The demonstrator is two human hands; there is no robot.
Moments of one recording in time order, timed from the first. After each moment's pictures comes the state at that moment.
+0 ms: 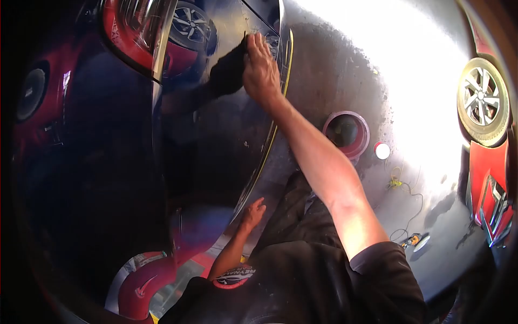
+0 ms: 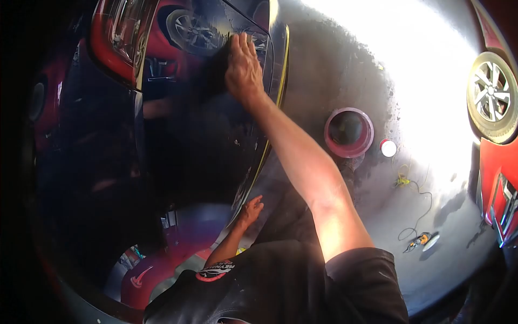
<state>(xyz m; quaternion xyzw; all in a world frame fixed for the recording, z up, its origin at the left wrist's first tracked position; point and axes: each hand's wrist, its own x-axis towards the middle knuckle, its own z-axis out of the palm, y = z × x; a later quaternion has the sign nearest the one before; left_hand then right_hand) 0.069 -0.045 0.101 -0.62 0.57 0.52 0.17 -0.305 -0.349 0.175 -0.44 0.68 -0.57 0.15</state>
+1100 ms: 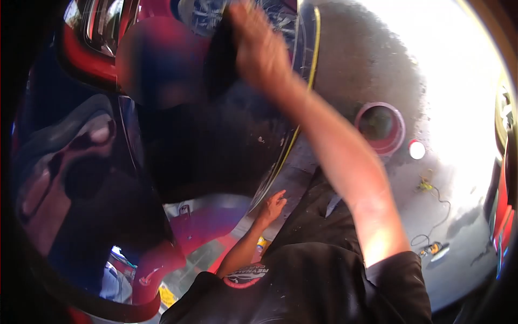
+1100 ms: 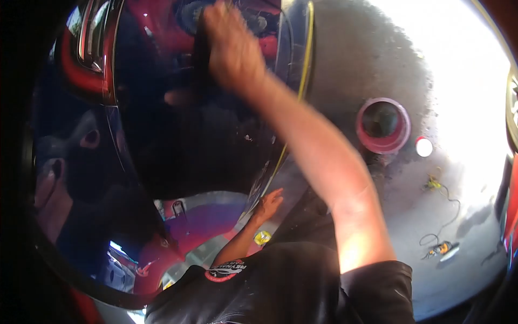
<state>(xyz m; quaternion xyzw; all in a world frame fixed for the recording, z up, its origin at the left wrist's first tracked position) 0.047 -0.050 0.110 -0.62 0.58 0.49 0.20 -0.303 -0.381 0.162 -0.43 0.57 -0.71 -0.03</state>
